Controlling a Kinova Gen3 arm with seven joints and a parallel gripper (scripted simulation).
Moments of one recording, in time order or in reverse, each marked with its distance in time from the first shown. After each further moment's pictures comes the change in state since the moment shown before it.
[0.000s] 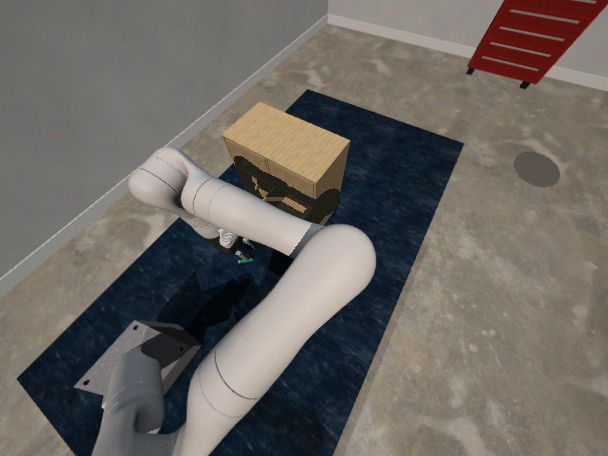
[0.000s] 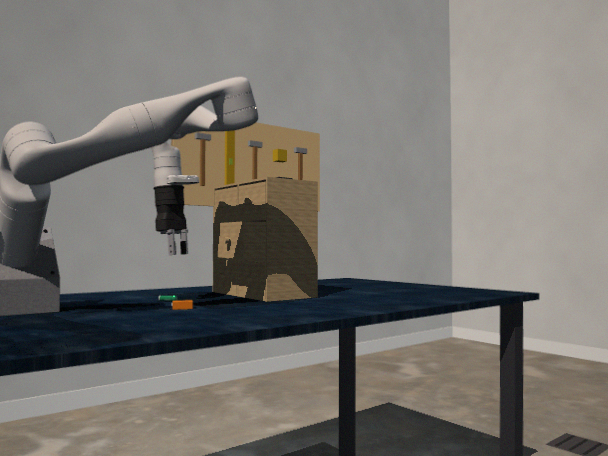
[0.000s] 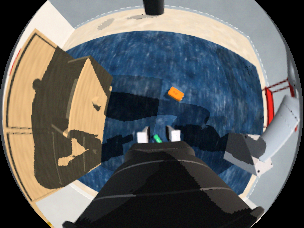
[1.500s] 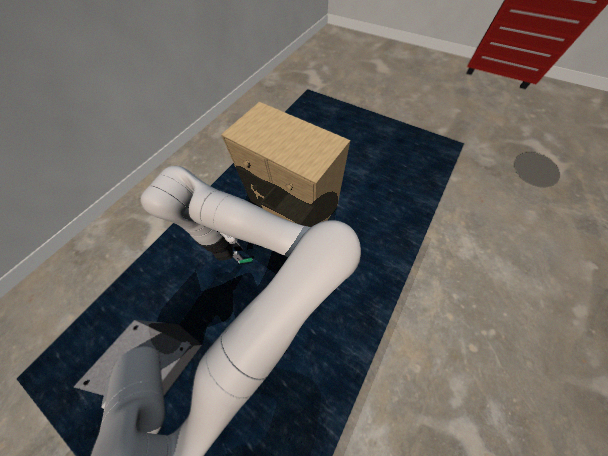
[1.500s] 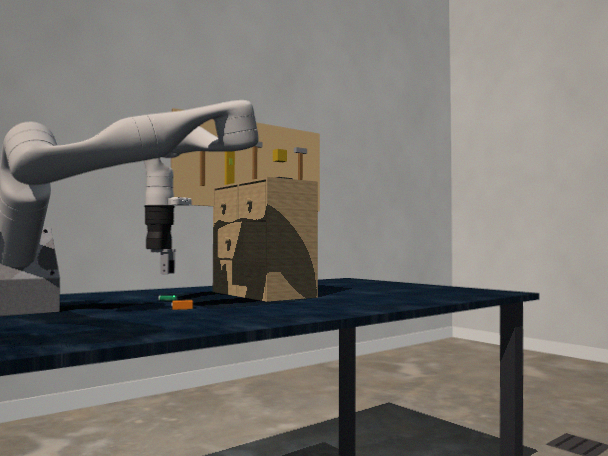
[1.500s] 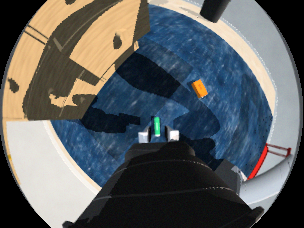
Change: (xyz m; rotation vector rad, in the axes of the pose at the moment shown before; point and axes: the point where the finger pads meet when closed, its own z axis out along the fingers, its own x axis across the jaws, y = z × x) arm 0.003 0.049 0.048 -0.080 0.014 -0.524
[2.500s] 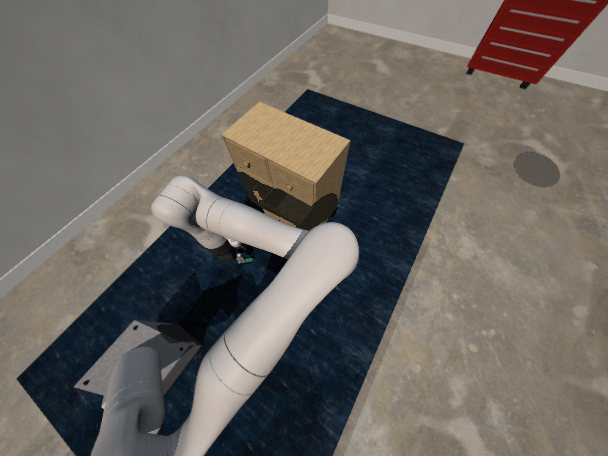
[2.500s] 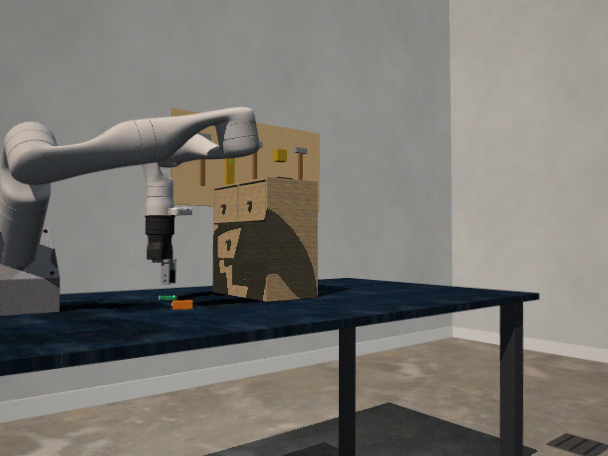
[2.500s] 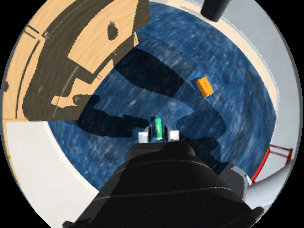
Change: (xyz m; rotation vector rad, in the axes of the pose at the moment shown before) arm -0.003 -0.002 0.027 0.005 -0.008 0.001
